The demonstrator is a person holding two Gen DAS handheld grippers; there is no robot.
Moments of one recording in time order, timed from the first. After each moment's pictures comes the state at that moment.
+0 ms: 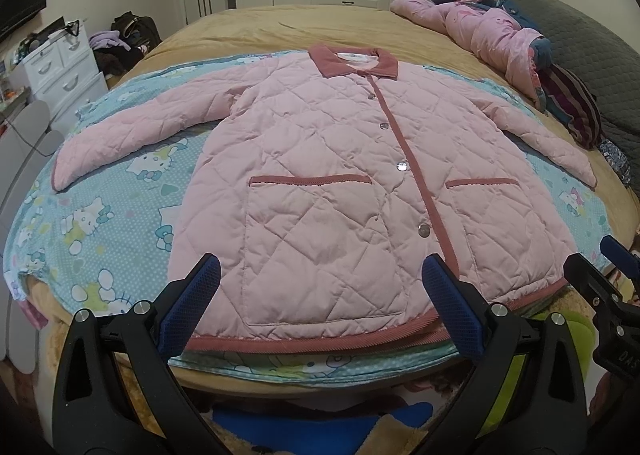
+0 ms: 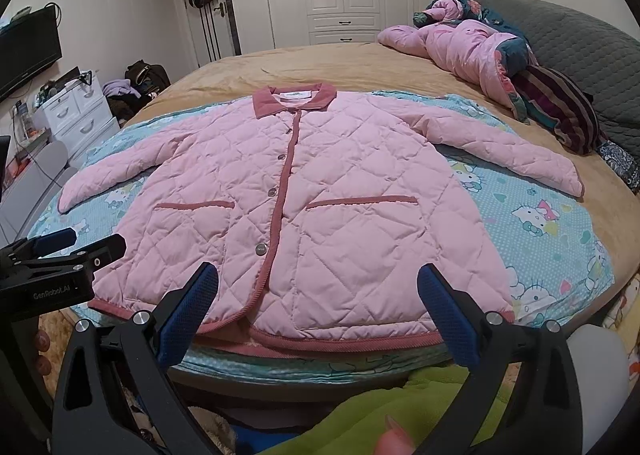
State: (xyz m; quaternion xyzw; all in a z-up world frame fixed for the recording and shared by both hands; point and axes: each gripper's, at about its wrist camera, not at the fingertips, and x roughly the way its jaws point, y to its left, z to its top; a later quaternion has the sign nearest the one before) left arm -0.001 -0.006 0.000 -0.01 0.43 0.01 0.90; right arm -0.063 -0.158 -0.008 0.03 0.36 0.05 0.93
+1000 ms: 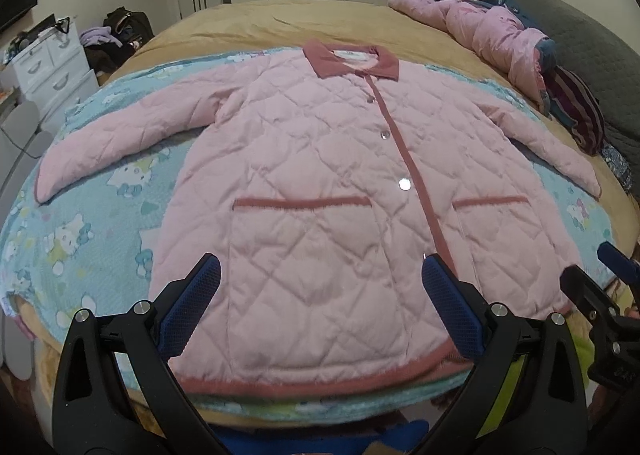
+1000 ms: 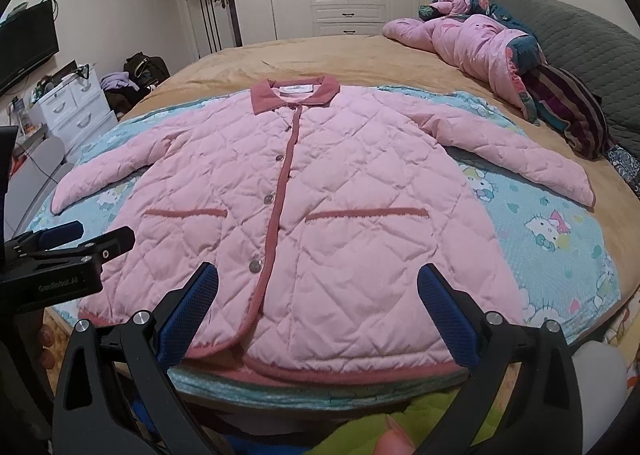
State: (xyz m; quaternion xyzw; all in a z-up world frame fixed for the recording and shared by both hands) left arm 0.051 -0.005 -0.008 -0.02 0.44 0.00 0.90; right arm -0.014 -0.156 -0.014 0.02 0.38 0.06 0.92
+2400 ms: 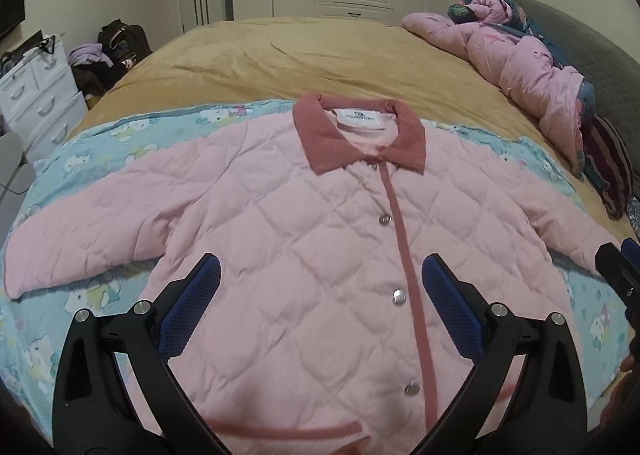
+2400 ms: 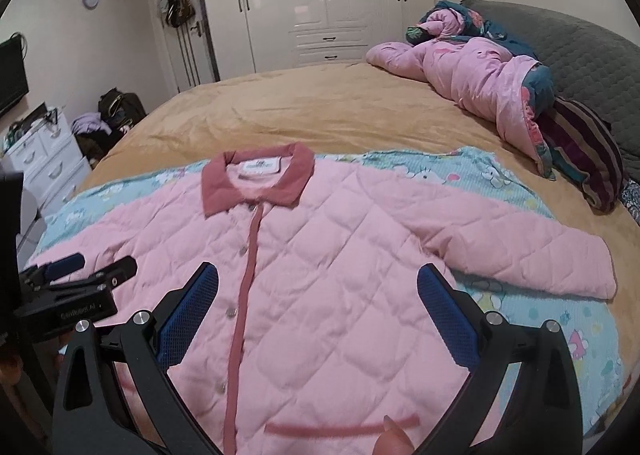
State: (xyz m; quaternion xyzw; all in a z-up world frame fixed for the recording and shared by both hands) left arm 0.264 -0.024 0.012 -0.03 0.41 0.01 0.91; right arm 0.201 -0.190 0.027 0.04 0.33 0.02 0.94
